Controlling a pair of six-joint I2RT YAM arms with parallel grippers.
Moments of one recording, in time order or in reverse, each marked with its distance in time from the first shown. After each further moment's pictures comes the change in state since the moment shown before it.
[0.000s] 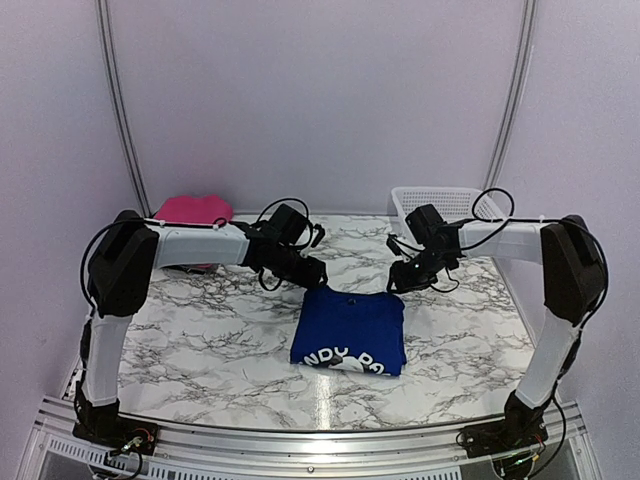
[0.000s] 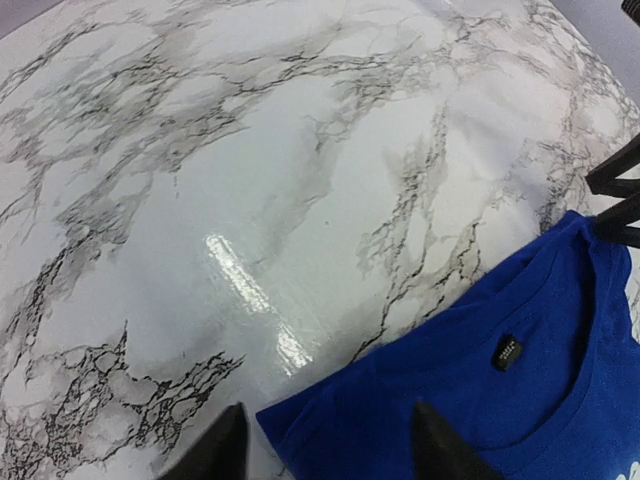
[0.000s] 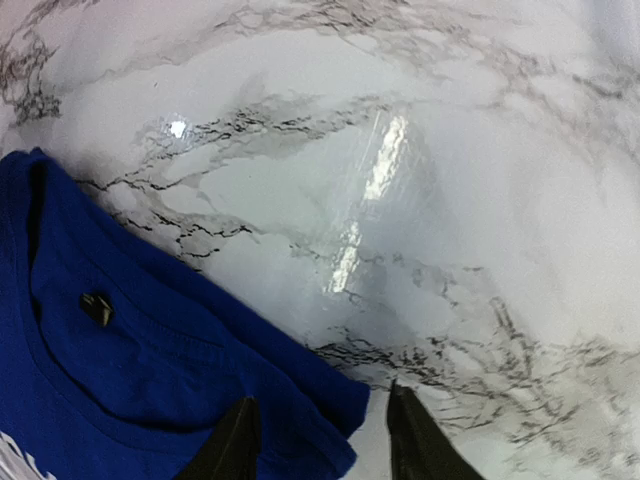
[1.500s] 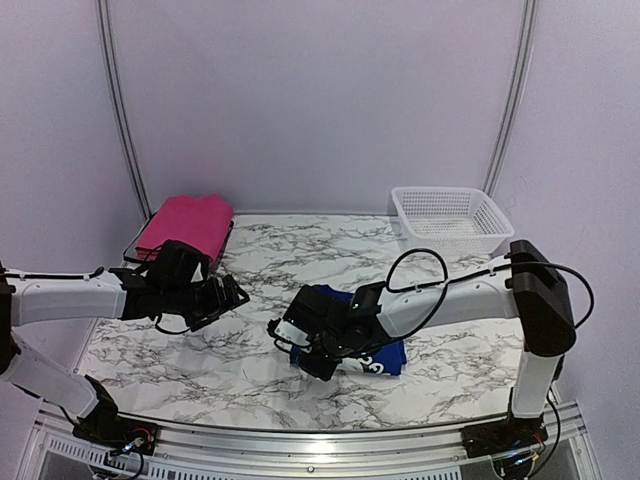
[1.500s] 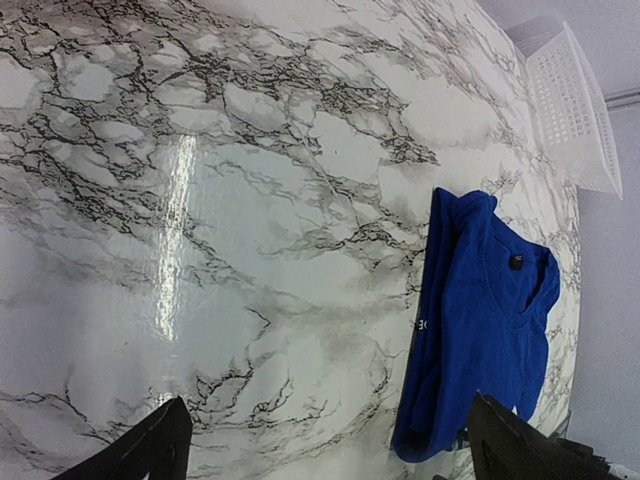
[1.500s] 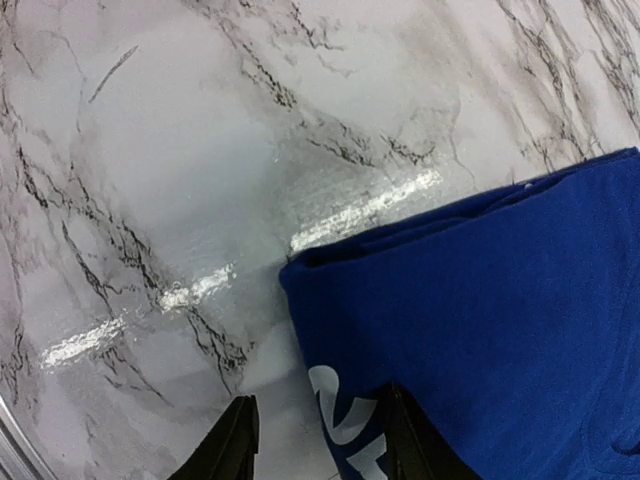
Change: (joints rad) left arm 0.124 -0.838 -0.962 0.181 -0.016 -0.702; right arm 0.756 0.106 0.096 -0.006 0.307 -0.126
